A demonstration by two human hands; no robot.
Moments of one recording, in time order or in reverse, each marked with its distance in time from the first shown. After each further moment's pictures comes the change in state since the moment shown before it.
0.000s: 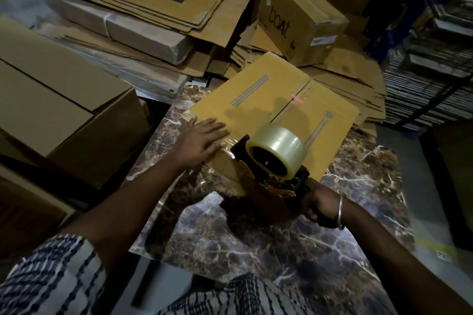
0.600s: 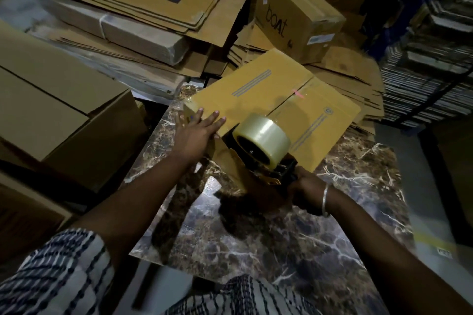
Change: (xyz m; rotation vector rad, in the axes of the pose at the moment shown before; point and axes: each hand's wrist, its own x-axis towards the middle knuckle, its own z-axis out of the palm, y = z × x) left_hand 0.022 0.012 0.000 0.406 -0.175 -0.243; right_hand 0.005 -0.030 0.017 -0.021 -0.003 -0.138
